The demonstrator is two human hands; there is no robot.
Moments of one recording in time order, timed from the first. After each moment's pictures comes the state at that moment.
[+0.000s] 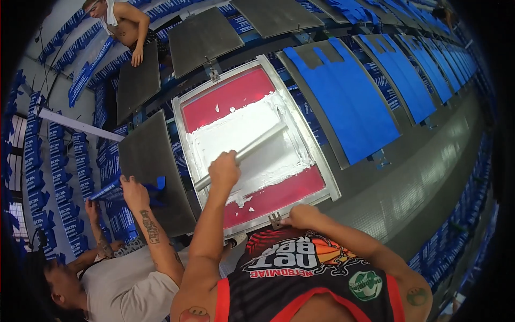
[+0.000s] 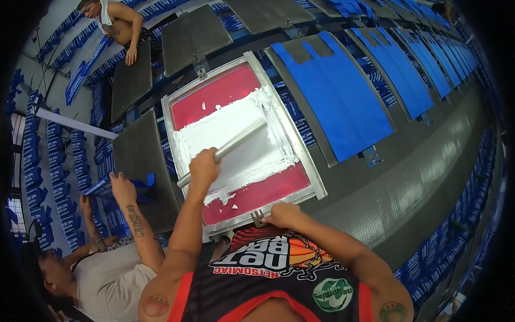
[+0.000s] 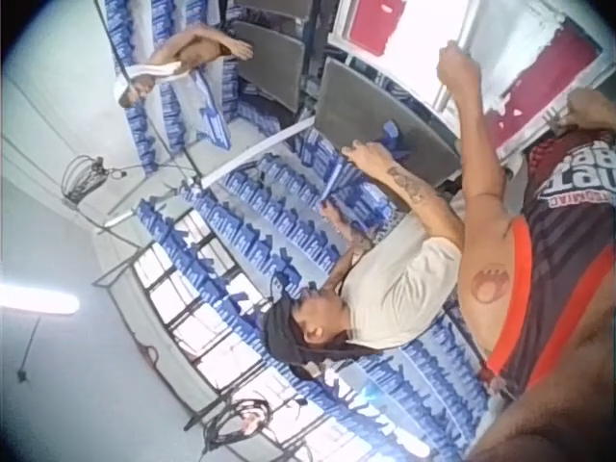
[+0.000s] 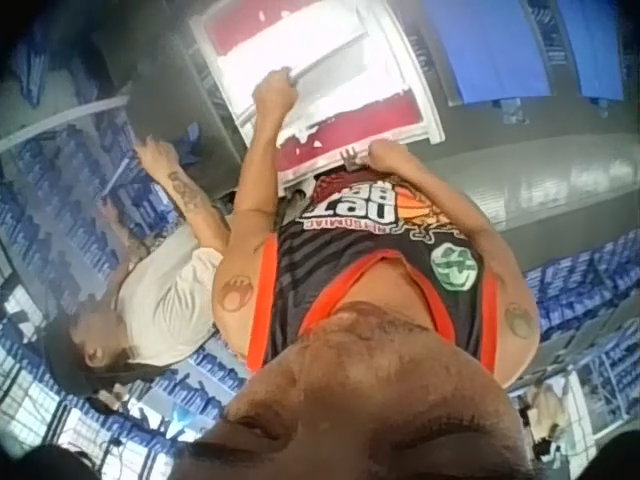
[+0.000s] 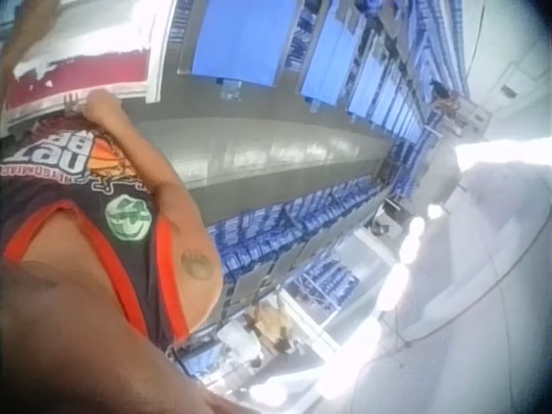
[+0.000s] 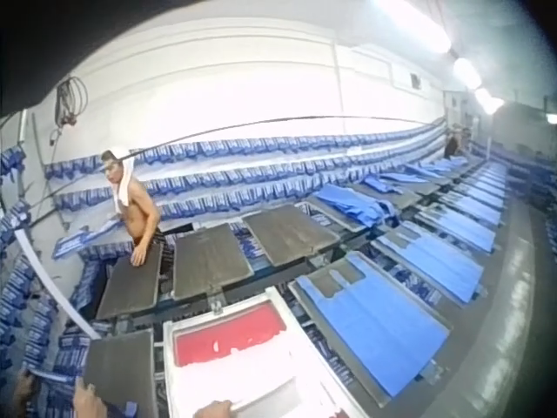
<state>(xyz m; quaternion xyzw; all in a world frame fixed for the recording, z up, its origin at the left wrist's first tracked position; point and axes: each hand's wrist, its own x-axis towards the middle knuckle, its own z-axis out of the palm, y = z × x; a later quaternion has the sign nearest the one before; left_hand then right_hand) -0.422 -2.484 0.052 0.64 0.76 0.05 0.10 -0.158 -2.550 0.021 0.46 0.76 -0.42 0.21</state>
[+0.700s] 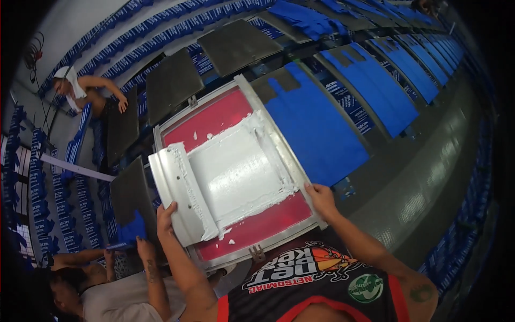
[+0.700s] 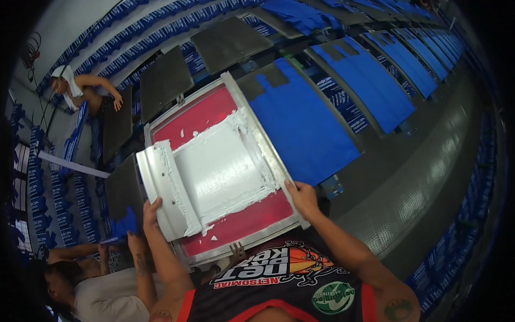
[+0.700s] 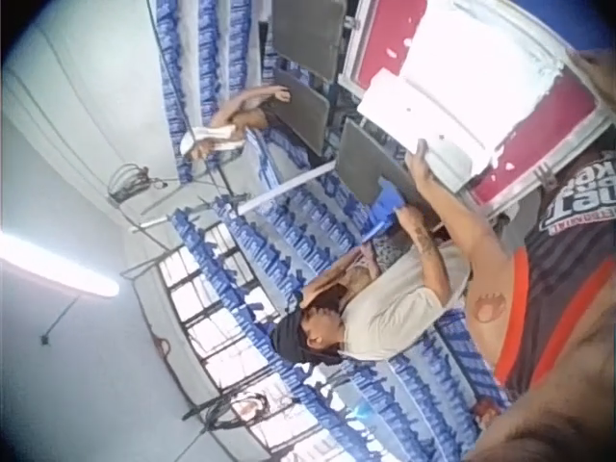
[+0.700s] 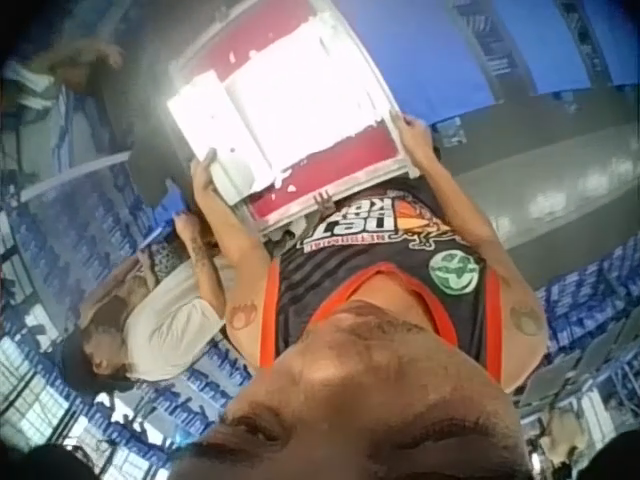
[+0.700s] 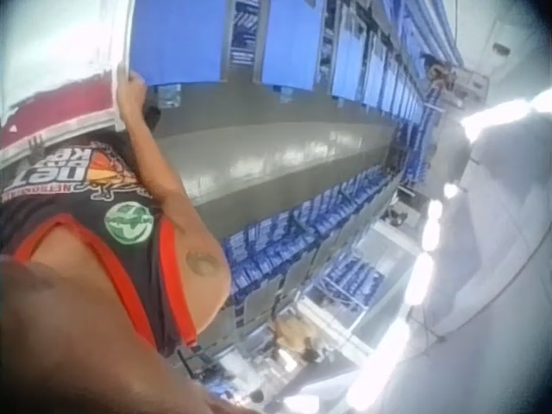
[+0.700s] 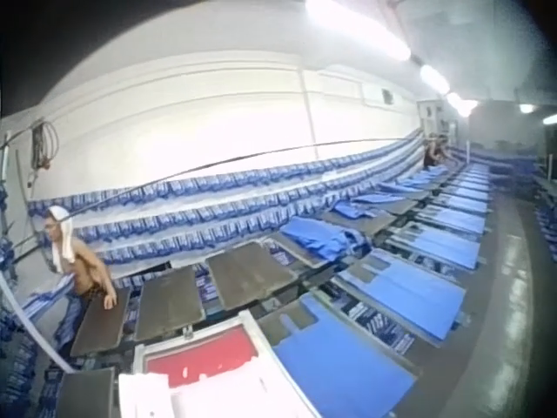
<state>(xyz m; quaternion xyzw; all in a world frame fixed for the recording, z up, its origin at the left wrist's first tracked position) -0.467 -2.513 0.077 0.23 0.67 0.53 0.46 0.016 -2.422 0.016 0.66 0.46 -0.52 -0.29</state>
